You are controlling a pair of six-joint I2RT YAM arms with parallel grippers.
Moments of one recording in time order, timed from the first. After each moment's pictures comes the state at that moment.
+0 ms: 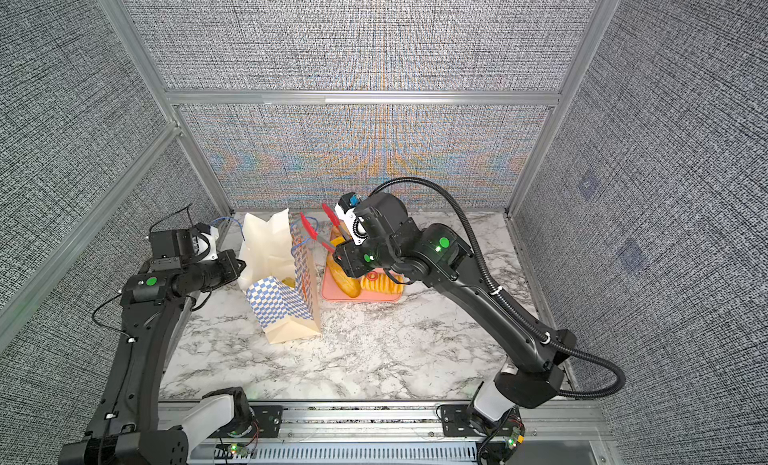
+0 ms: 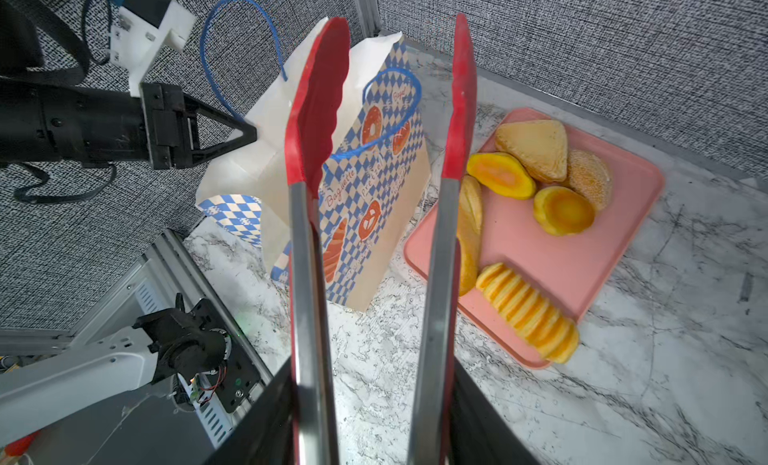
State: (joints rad) left arm 0.11 1.10 1.22 -0.93 0.35 -0.31; right arm 0.90 1.56 2.01 -1.10 0.02 0.28
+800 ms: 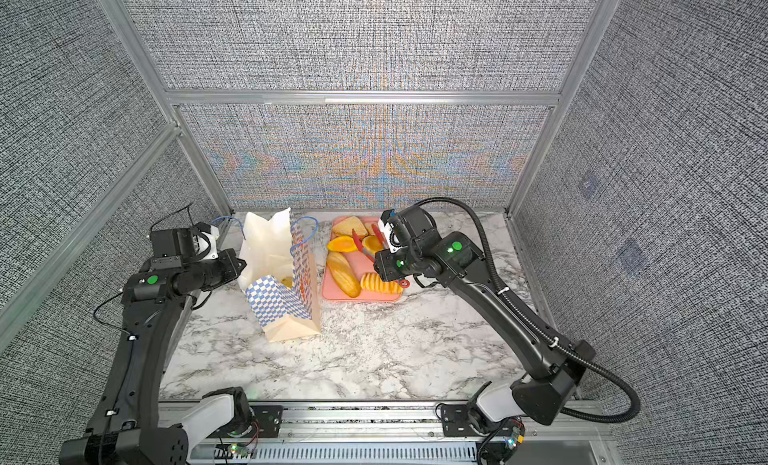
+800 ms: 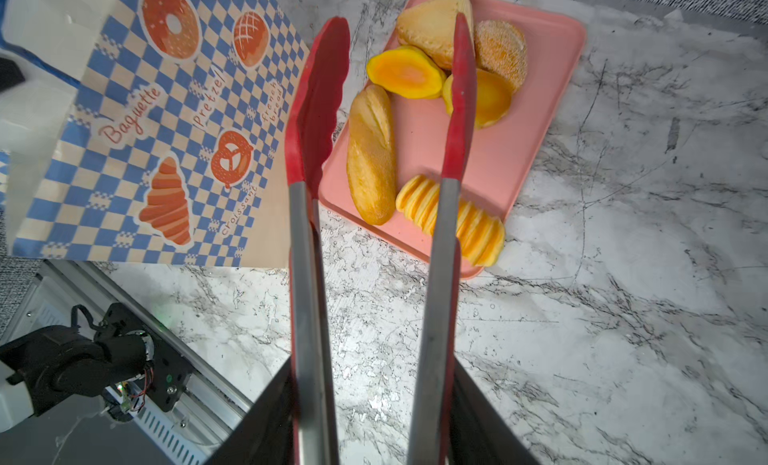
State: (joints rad) left arm 0.11 1.11 1.22 -0.92 0.35 -0.31; right arm 0.69 1.46 1.65 -1.07 -0.03 0.28
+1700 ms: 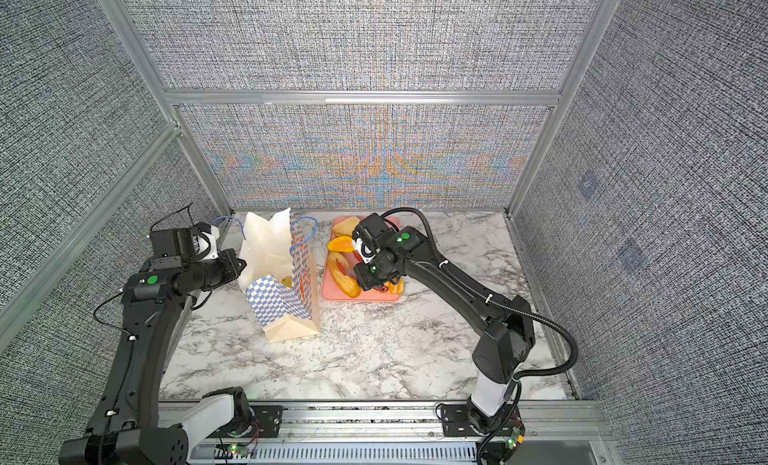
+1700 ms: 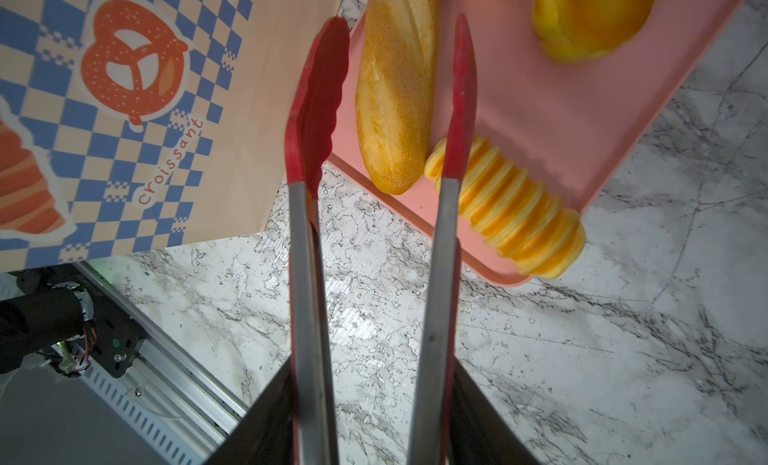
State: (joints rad) left arm 0.11 1.11 1.22 -0.92 0.35 -0.31; right arm 0.74 1.75 1.73 -1.09 -0.08 0.19
